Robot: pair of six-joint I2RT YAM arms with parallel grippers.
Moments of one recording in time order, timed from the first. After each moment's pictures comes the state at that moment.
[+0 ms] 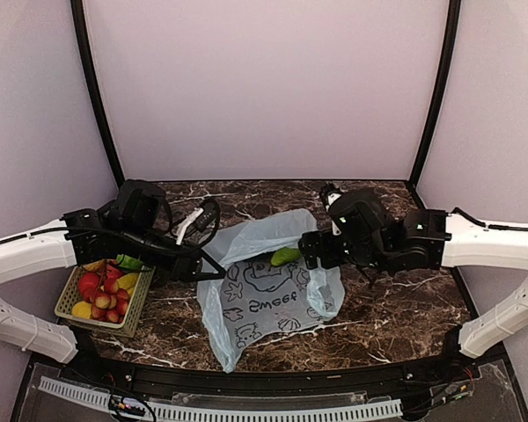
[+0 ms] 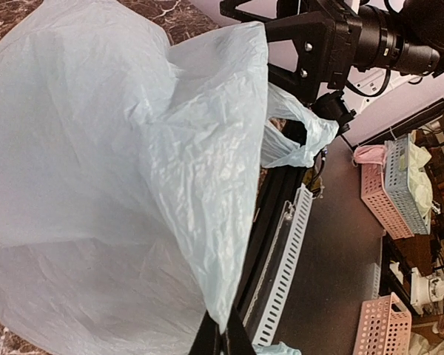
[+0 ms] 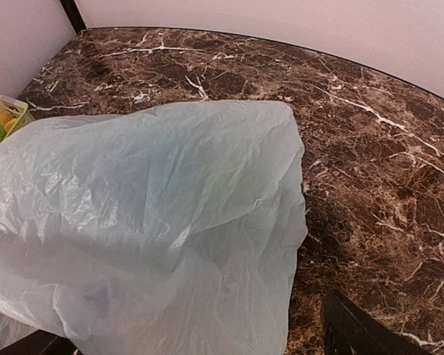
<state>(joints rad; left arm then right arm) -0.81 1.16 0.92 -0.46 0.57 -0.30 1.11 1.34 1.07 -0.49 0.52 0.53</state>
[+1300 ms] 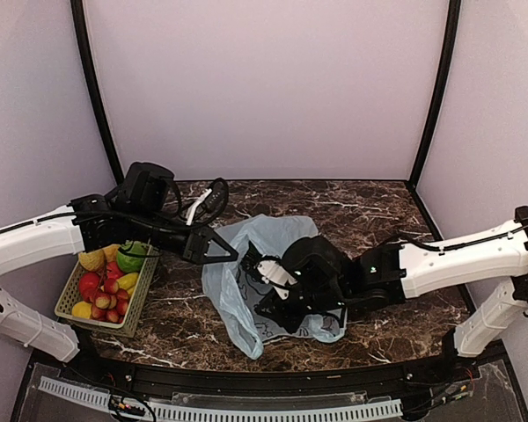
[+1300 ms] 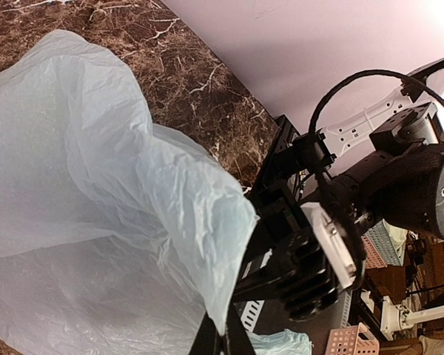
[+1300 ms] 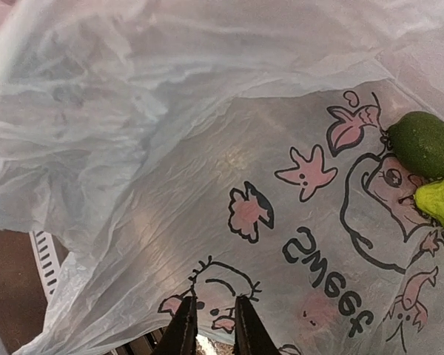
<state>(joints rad) -0.82 1.25 1.05 -0.42 0.59 -0.44 1.32 1.51 1.05 -0.27 0.07 0.24</state>
